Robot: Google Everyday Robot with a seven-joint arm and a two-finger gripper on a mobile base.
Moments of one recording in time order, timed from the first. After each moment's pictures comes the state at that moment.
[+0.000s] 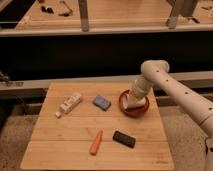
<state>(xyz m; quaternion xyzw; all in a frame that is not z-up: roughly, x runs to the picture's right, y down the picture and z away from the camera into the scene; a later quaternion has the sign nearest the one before) 0.165 0.067 0.813 -0.29 -0.19 -0.12 0.93</state>
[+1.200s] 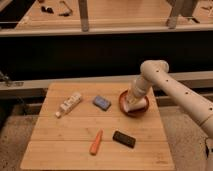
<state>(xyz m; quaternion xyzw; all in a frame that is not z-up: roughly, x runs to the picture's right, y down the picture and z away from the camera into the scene) 0.159 0.066 0.811 -0.29 -0.20 -0.11 0.93</state>
